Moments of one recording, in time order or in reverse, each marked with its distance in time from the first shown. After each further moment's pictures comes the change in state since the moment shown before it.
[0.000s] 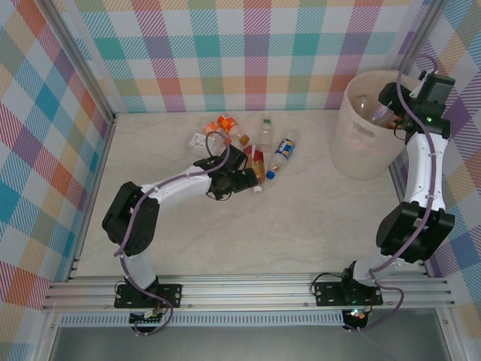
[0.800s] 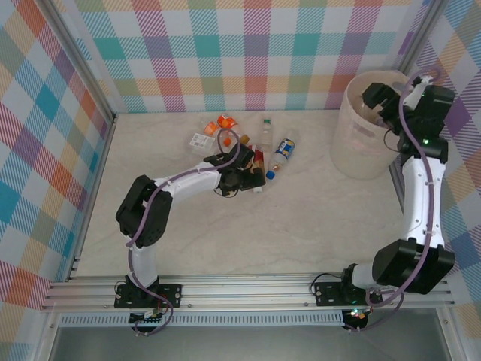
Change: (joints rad) left arm -0.011 0.121 0.122 0.000 0.018 0.094; right arm 0.076 -0.273 -0.222 0.090 -0.293 0.220
